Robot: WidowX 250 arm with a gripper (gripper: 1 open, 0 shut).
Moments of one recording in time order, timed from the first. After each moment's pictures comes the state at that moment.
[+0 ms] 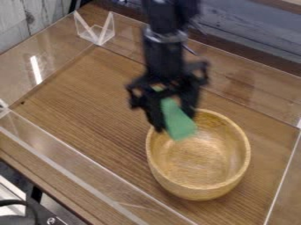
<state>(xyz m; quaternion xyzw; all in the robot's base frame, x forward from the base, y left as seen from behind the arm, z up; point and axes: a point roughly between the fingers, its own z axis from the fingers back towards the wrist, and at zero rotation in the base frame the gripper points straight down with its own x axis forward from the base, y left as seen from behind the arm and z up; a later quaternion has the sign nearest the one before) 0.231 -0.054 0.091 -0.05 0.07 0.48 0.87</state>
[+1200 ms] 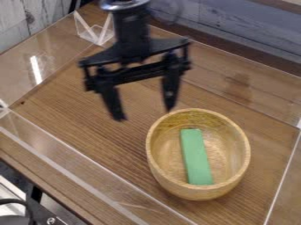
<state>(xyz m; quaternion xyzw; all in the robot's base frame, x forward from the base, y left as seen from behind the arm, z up) 0.196 -0.009 0.139 -0.10 0.02 0.39 0.91</state>
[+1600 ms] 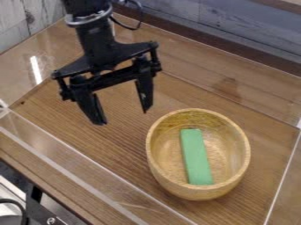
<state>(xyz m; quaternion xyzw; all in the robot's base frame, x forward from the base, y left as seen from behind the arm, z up) 0.194 0.015 0.130 -0.12 -0.02 0.42 0.90</state>
